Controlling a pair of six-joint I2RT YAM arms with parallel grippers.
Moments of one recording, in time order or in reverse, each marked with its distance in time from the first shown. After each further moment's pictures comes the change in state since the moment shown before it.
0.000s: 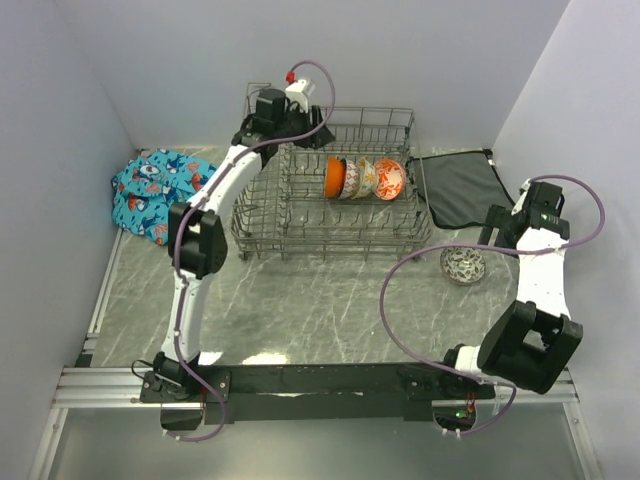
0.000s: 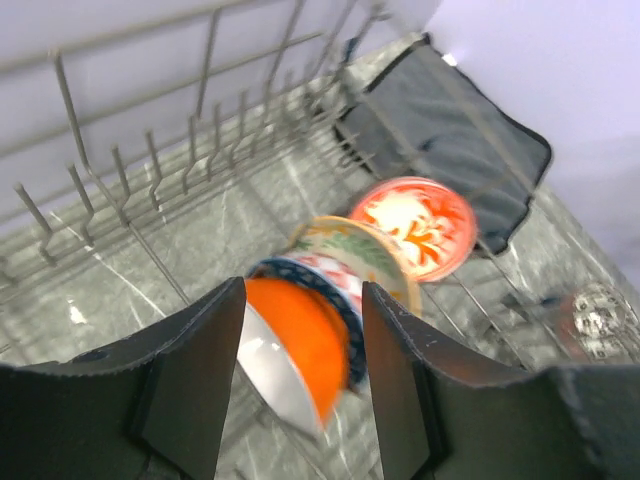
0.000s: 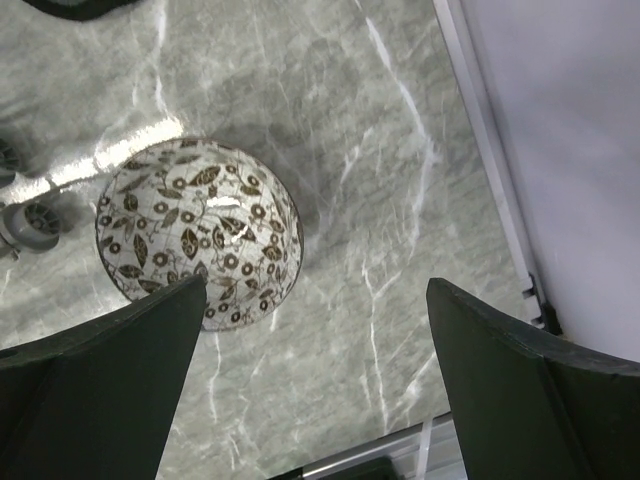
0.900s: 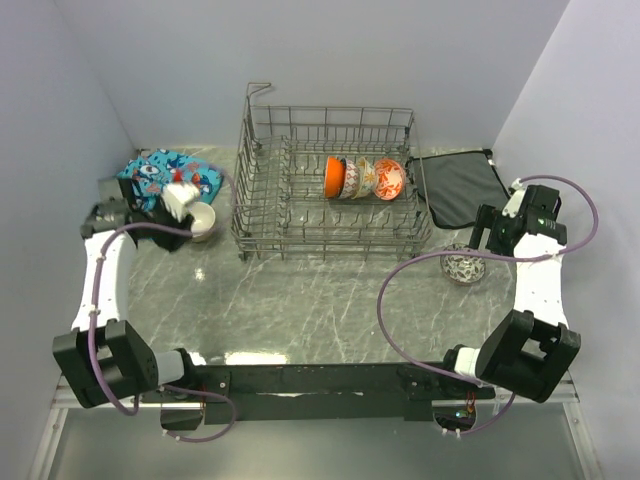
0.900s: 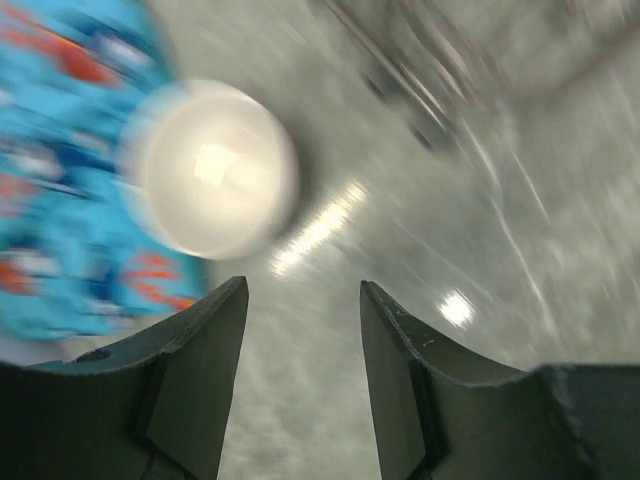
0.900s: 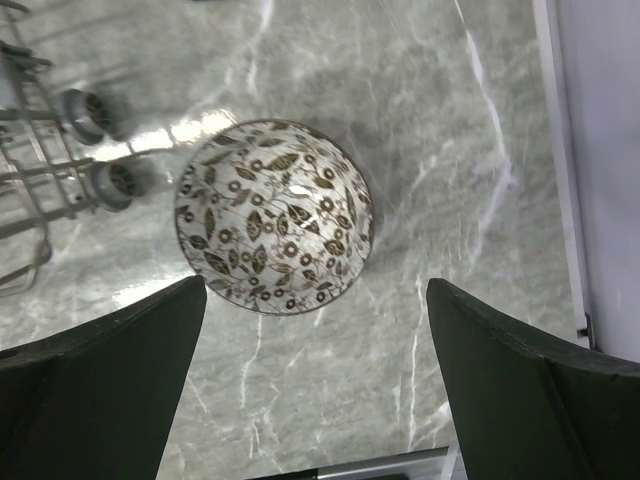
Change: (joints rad) left arm 0.645 -1.075 -1.093 -0.525 0.136 1.128; right arm 0.016 -0.055 -0.049 0.008 -0.158 -0.029
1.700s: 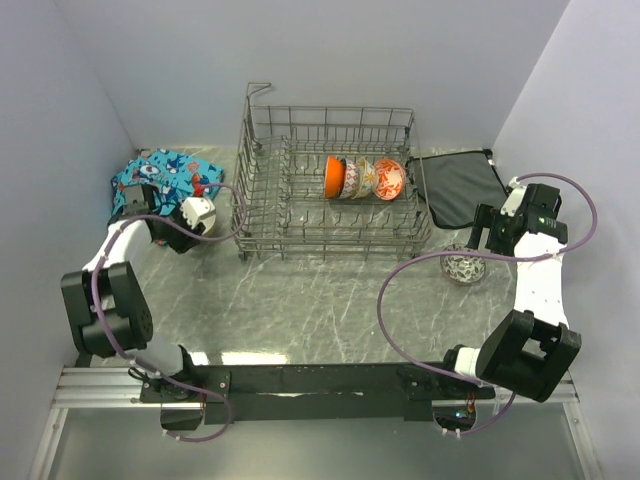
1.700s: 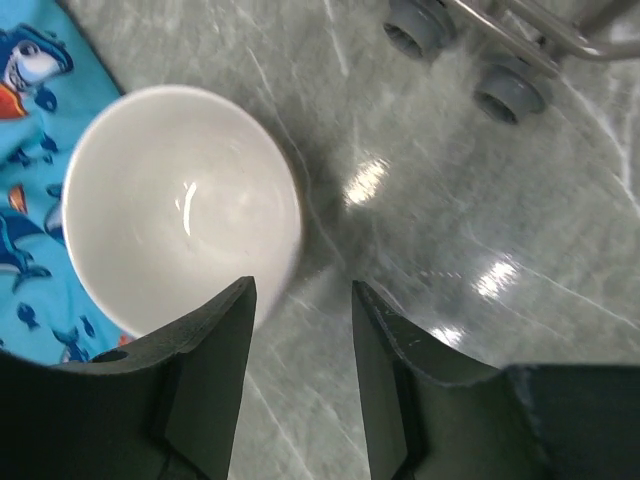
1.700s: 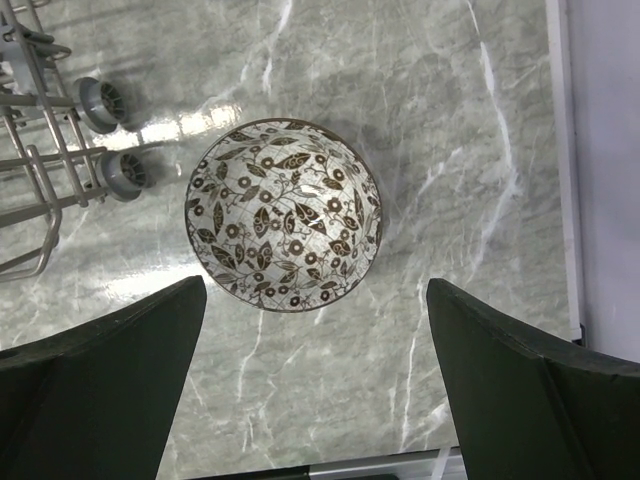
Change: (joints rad) left arm -0.021 0.253 -0.184 0.254 -0.003 0.243; right arm 0.005 0.006 0.026 -0.017 -0.034 -0.039
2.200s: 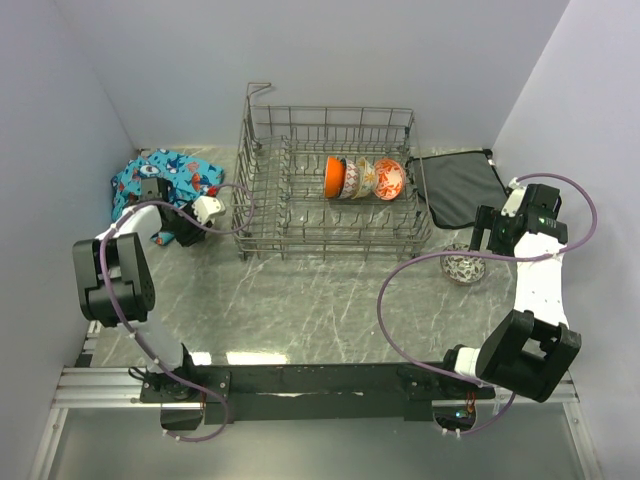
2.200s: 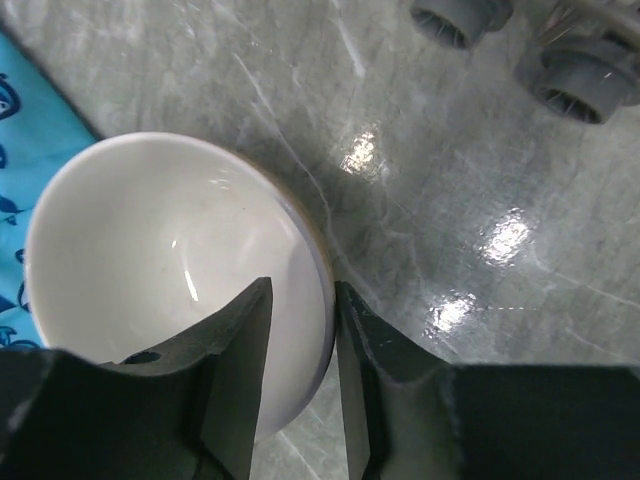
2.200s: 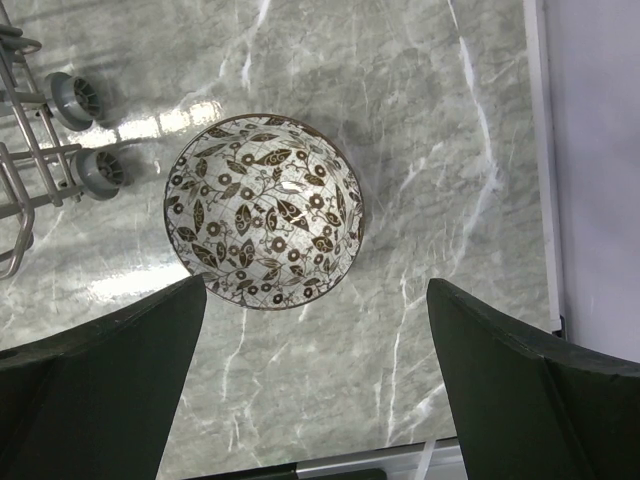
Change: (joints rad) left arm -0.057 0.212 0.122 0.006 -0.063 0.084; right arm -0.001 0.000 -0.002 -0.003 0.037 -0.021
